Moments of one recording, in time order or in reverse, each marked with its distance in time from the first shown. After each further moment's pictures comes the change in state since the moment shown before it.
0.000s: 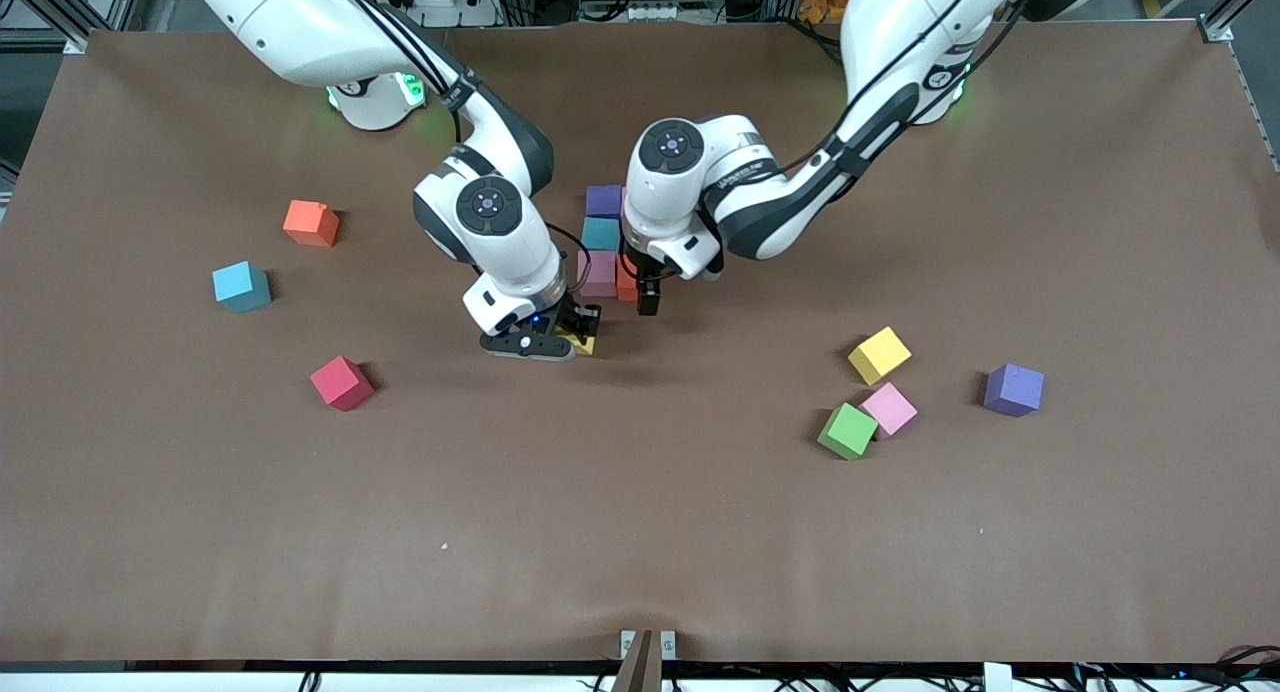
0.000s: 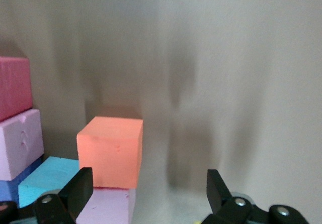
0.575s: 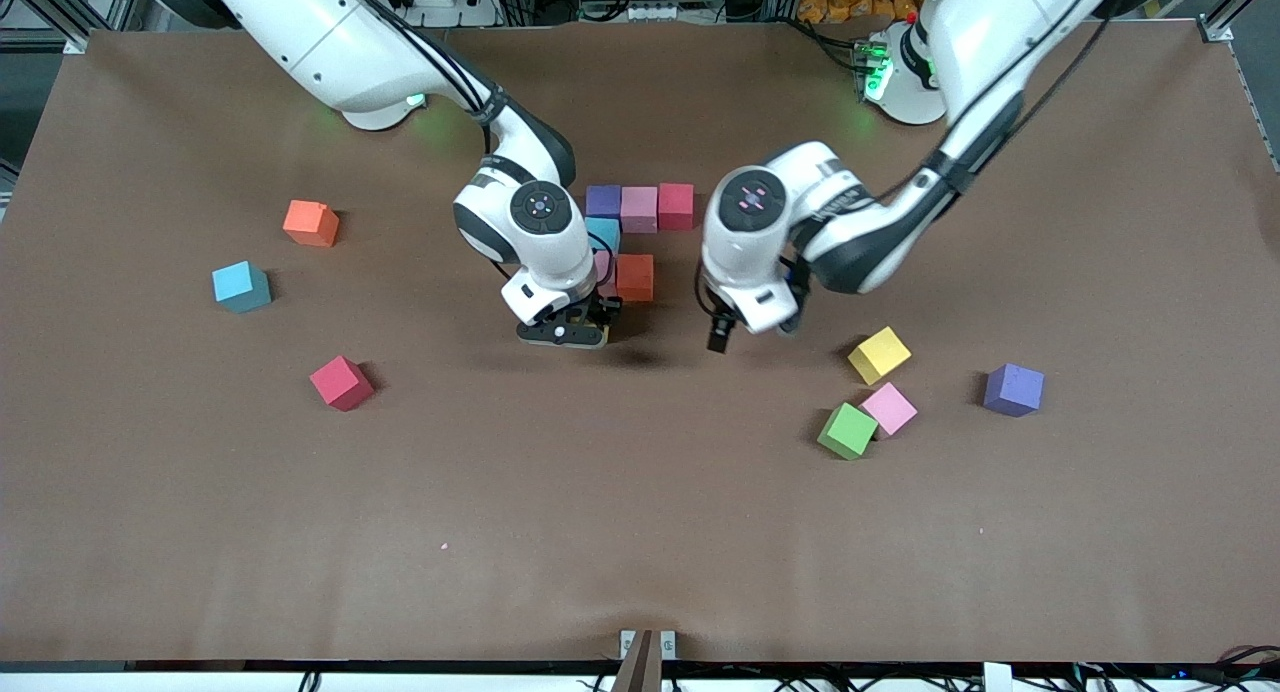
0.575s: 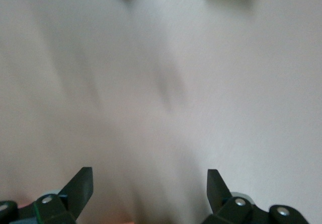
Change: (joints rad) left arm 0.256 -0.032 -0.070 0.009 0.041 -0.210 0.582; right arm 0.054 0.098 -0.011 -0.010 -0.166 0.023 0.097
